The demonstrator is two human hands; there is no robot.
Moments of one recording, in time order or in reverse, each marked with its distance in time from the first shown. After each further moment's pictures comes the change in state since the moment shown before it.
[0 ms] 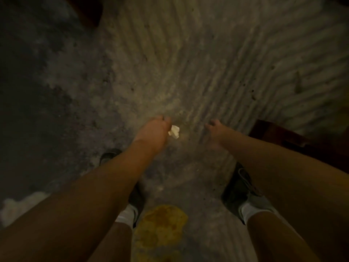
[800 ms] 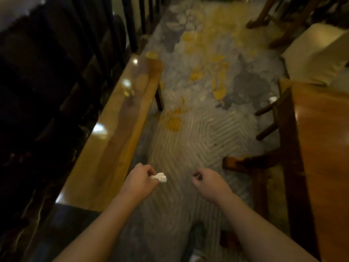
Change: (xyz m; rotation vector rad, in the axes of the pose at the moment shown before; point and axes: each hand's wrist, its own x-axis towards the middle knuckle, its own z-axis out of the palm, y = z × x) left_hand -0.244 0.127 -0.601 -0.252 0.388 0.058; right_hand -0.575 -0.107 -0.353 0.499 0.879 -0.139
